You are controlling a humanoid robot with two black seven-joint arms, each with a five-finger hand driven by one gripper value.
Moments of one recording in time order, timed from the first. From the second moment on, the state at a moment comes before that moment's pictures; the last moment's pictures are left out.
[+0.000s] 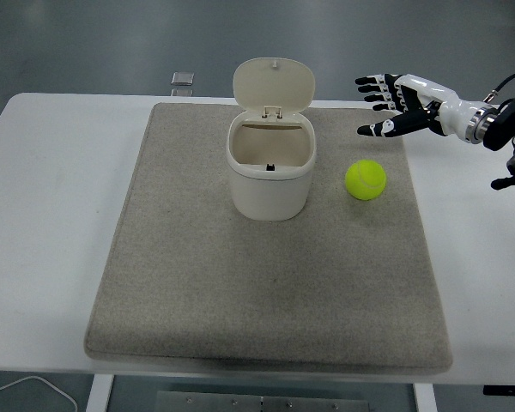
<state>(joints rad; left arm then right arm) 0.06 0.00 -0.04 -0.13 0.01 -0.07 -0.21 1.08 -0.44 0.35 0.76 -0.82 0.27 0.22</state>
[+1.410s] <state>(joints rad) 0.06 0.00 -0.04 -0.13 0.01 -0.07 -0.21 1.04 -0.45 0.19 0.79 -1.22 0.21 0.38</state>
